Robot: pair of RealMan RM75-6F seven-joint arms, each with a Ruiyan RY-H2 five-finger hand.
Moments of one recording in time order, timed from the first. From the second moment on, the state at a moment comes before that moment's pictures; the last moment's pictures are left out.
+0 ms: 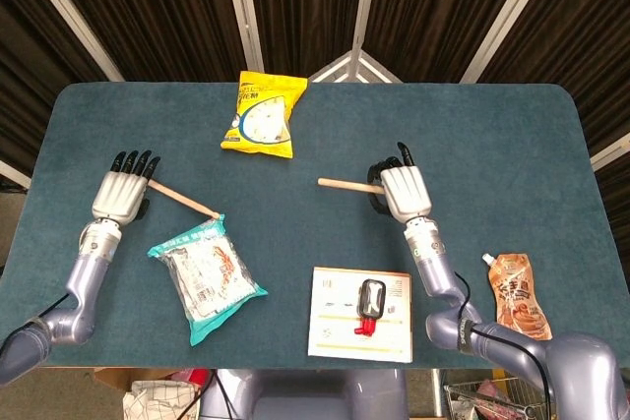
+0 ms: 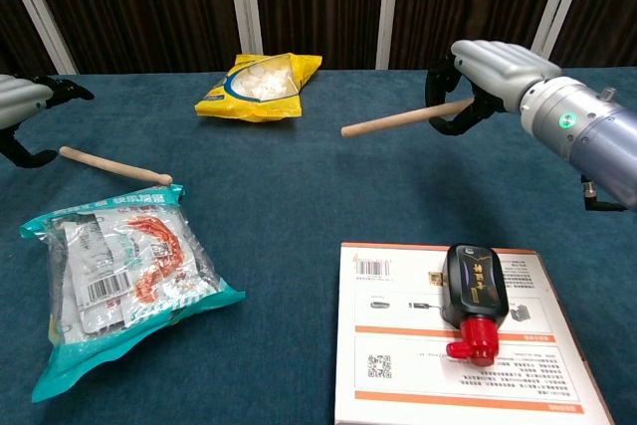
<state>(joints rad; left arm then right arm) -0.61 -1.54 -0.20 -1.05 1.14 0.93 0.39 0.78 -1.77 0.29 -1.04 -1.19 1.04 -0.18</state>
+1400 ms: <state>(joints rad) 0.02 -0.98 0.01 -1.96 1.26 1.61 0.32 0.22 -1.29 -0.01 -1.77 -1.50 1.62 -0.26</state>
